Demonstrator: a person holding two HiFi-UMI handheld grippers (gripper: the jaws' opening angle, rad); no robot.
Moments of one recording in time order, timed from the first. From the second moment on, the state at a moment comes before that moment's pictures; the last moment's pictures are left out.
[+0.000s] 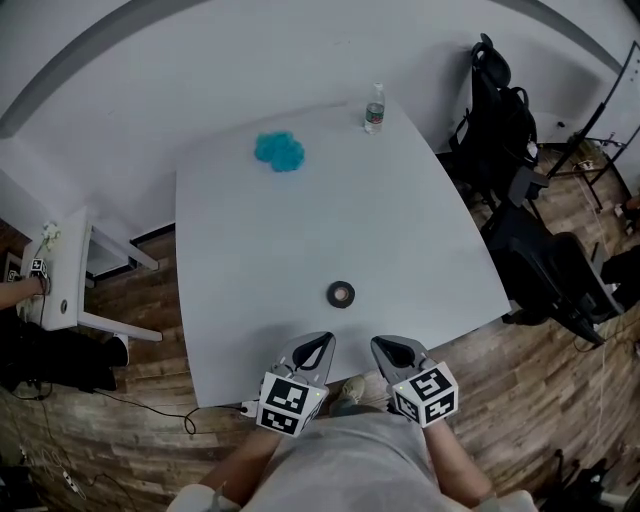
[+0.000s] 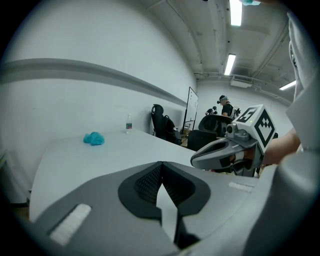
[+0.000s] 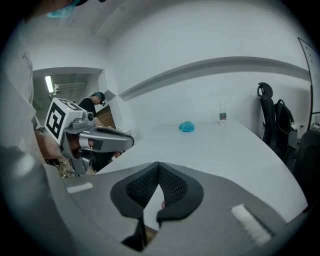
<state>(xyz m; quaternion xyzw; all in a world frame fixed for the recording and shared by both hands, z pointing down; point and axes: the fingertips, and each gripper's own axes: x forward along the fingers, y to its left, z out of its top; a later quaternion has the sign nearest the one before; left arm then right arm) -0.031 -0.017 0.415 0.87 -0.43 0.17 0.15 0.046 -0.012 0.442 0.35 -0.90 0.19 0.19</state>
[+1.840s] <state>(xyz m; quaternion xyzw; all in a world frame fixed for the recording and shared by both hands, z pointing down) -0.042 -0.107 0.446 0.88 -0.39 0.22 0.17 0.048 -0.088 0.465 0.40 -0.86 0.23 0.20</state>
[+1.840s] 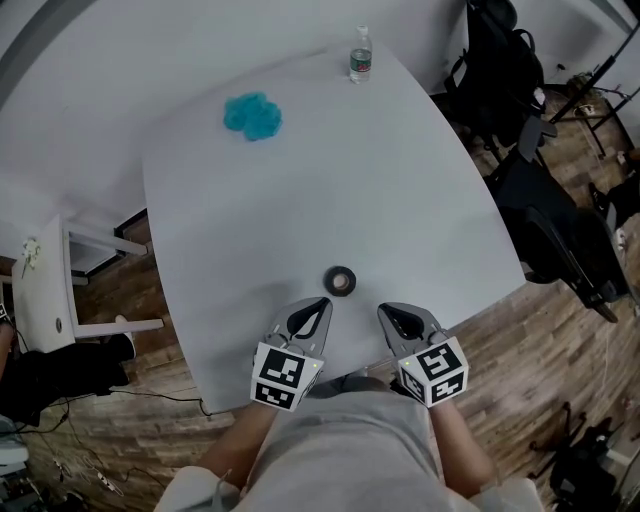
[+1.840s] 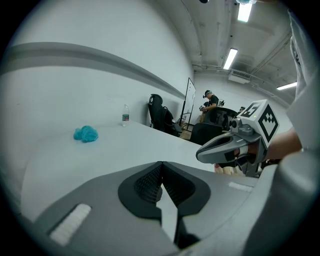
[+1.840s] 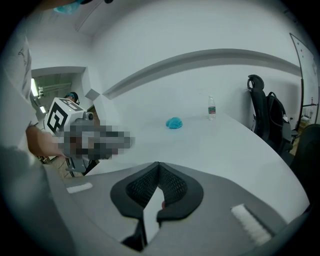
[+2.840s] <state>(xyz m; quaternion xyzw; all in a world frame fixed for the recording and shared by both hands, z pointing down) -0.029 -0.130 0.530 0.86 -0.36 0.28 0.20 0.052 -0.104 0.508 0.39 -0.86 0.26 0.22</state>
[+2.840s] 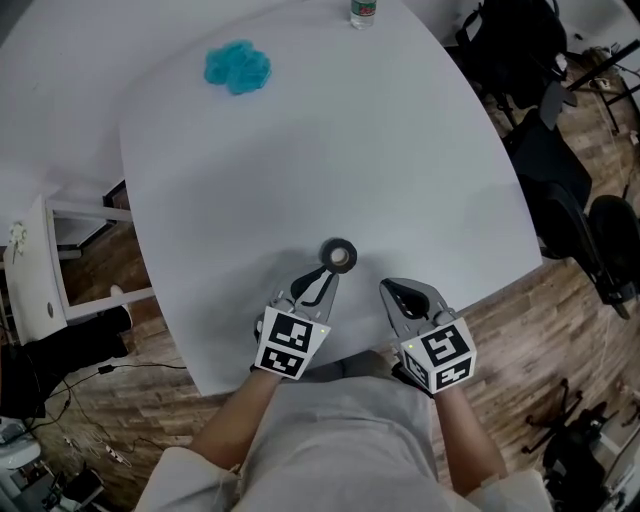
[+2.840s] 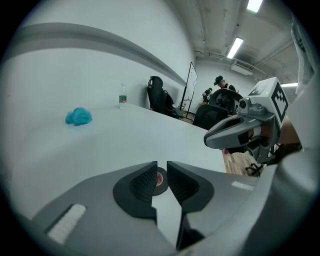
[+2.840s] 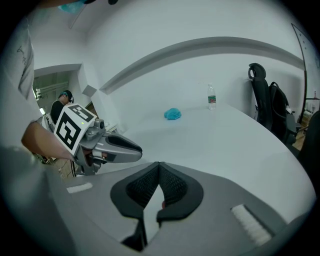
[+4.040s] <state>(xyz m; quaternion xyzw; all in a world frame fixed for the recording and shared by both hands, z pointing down) -0.013 -0.149 0.618 0.84 -0.32 0.37 0.23 0.053 -0.105 0.549 0.38 -0.84 0.30 0.24</state>
